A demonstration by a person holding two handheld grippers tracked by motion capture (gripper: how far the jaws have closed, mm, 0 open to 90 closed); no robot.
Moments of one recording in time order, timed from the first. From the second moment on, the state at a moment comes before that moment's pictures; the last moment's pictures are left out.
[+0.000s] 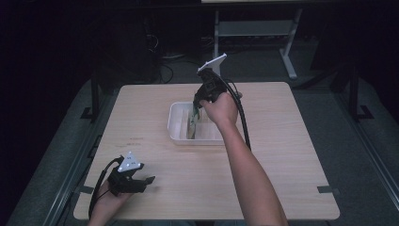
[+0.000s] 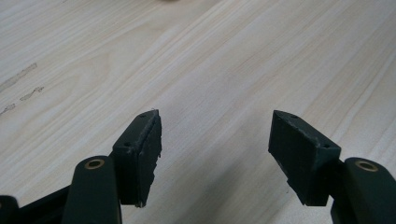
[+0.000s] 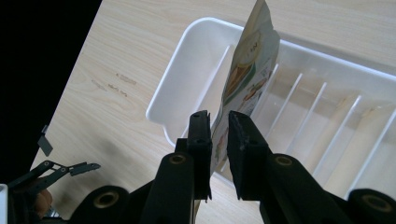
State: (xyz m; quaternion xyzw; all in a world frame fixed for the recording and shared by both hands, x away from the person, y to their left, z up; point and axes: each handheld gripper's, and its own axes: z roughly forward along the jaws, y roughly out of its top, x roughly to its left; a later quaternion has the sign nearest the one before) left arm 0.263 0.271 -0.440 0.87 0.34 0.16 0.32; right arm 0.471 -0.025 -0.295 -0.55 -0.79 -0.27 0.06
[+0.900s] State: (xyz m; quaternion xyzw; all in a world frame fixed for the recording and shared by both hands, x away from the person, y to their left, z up) left arm 0.264 0.272 -0.441 0.87 0.34 0.16 0.32; right arm 0.461 -0.052 -0.290 -0.54 -0.79 -0.29 0.07
